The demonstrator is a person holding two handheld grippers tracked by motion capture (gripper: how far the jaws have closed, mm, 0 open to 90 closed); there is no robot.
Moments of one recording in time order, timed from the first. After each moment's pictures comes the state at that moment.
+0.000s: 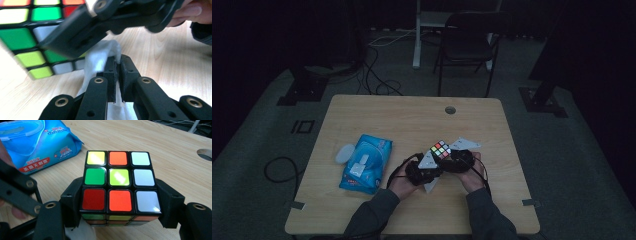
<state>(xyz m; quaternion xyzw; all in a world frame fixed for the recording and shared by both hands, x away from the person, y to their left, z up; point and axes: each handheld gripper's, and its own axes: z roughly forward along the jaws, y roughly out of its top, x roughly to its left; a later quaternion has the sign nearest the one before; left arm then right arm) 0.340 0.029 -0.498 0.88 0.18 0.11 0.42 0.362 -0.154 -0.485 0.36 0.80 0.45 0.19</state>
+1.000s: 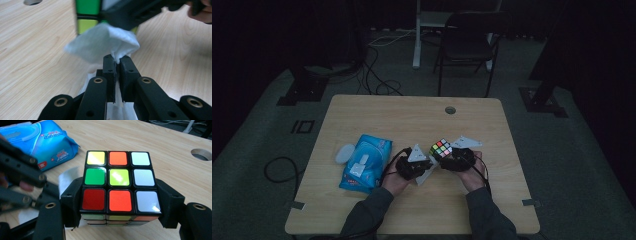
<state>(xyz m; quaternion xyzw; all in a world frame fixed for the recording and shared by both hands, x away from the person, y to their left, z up) 0.352 0.050 -0.501 0.86 0.23 0.13 0.43 0.364 -0.155 -0.479 0.37 0.79 0.45 0.19</state>
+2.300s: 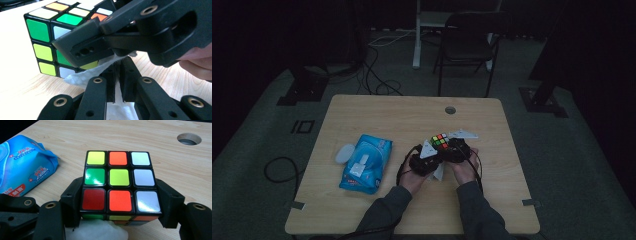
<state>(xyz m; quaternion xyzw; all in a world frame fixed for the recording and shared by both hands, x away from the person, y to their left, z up) 0.364 0.012 -0.507 0.82 0.29 0.15 0.48 0.389 -0.143 -0.483 0.47 0.75 0.43 0.18</state>
